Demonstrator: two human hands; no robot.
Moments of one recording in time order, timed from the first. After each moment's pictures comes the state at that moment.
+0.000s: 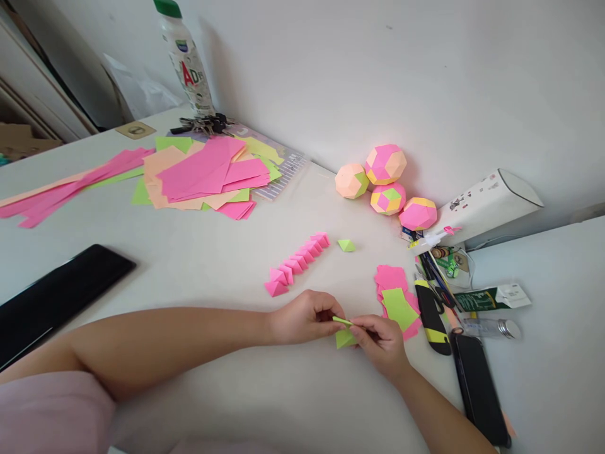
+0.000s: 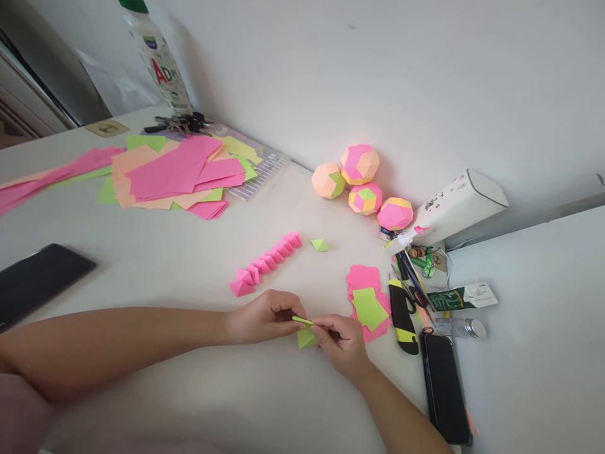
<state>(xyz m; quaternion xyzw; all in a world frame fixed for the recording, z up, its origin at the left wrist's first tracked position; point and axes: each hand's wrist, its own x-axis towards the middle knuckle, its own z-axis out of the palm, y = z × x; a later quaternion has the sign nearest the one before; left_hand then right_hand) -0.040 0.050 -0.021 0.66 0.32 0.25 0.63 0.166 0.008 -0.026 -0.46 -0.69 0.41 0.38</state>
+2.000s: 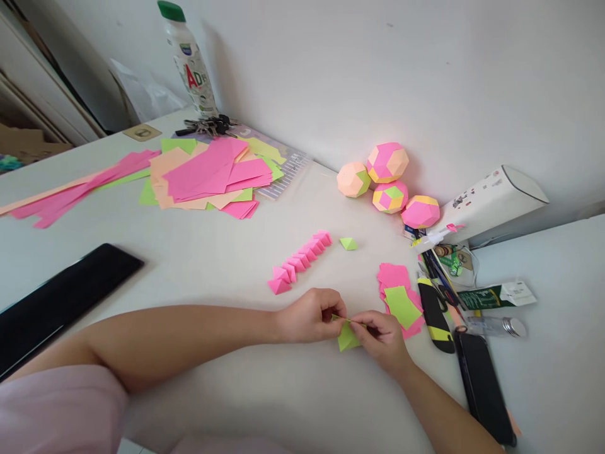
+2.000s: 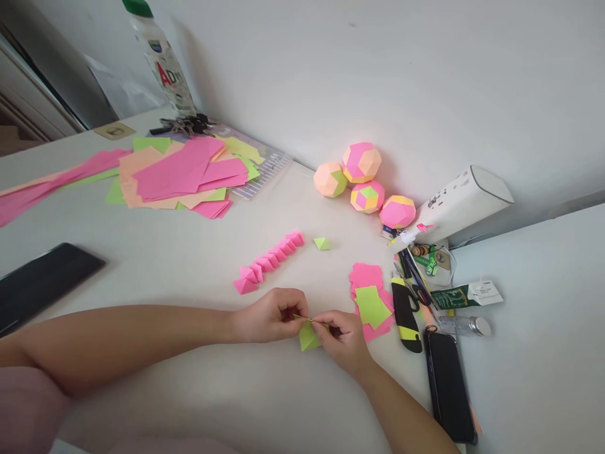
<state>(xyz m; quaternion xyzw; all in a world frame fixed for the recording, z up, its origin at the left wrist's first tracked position) -0.036 0.048 -0.015 0.65 0.33 0.27 0.62 0.157 0.011 -0.016 -0.51 -0.67 0.42 0.34</state>
